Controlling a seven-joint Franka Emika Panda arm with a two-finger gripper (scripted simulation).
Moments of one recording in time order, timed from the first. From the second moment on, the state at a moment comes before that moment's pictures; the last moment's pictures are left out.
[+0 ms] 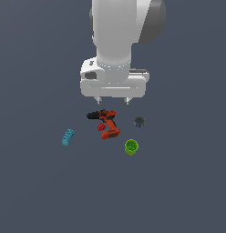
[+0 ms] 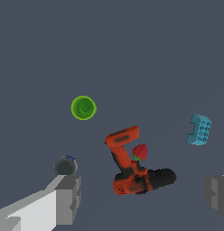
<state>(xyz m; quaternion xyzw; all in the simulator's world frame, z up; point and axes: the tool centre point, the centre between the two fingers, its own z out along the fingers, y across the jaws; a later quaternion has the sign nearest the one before) -0.005 0.000 0.304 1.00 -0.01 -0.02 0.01</state>
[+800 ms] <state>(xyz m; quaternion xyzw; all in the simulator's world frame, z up) -0.007 -0.006 0.301 1.00 -0.01 -0.03 0.01</state>
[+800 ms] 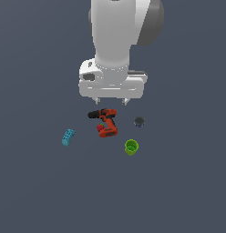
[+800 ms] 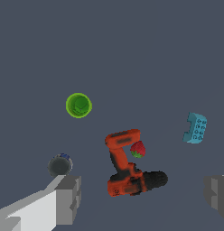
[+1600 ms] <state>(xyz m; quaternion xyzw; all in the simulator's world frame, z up) 0.015 -0.096 0.212 1.00 -0.04 -0.02 -0.01</state>
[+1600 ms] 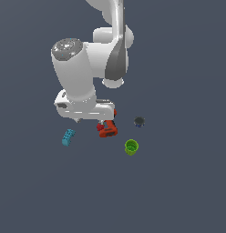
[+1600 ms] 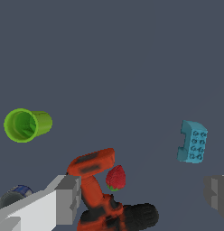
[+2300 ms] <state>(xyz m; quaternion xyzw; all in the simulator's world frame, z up) -0.009 -0.225 0.093 0.99 -0.10 0.00 0.00</state>
